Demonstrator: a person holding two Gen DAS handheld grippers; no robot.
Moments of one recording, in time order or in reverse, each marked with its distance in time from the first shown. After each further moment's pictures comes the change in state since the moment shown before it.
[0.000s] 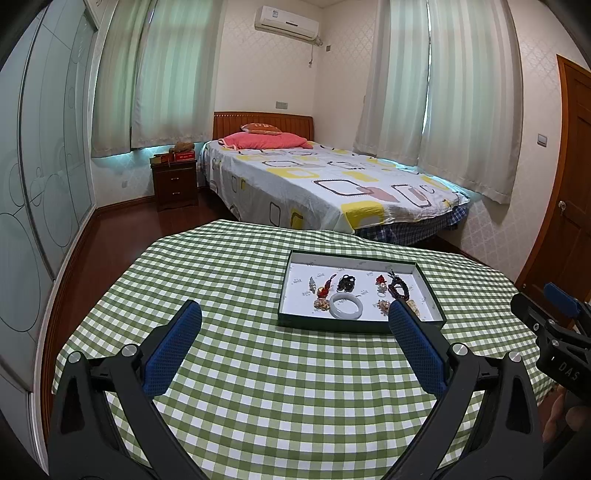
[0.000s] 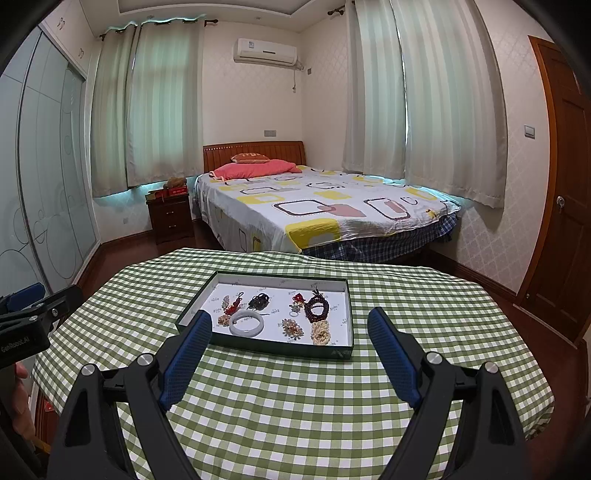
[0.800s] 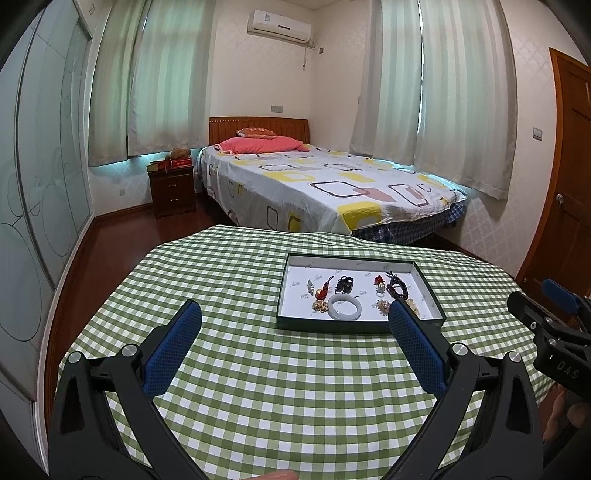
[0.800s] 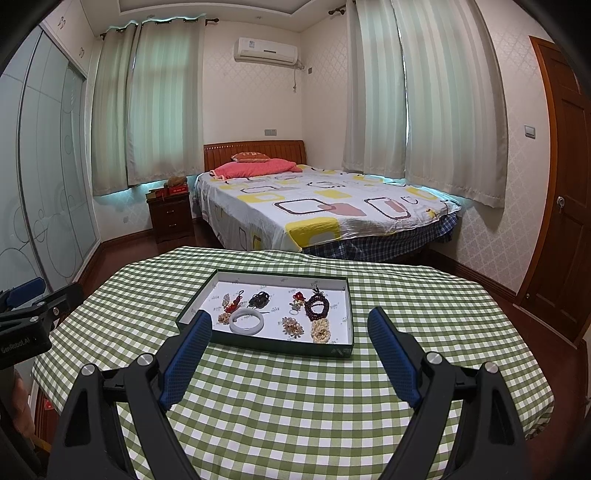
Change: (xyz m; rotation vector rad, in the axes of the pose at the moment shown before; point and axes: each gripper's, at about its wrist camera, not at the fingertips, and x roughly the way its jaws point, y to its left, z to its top) left arm -0.002 -0.007 0.000 0.033 -0.020 -0.002; right arm -0.001 -0.001 -0.001 -0.001 0.004 0.002
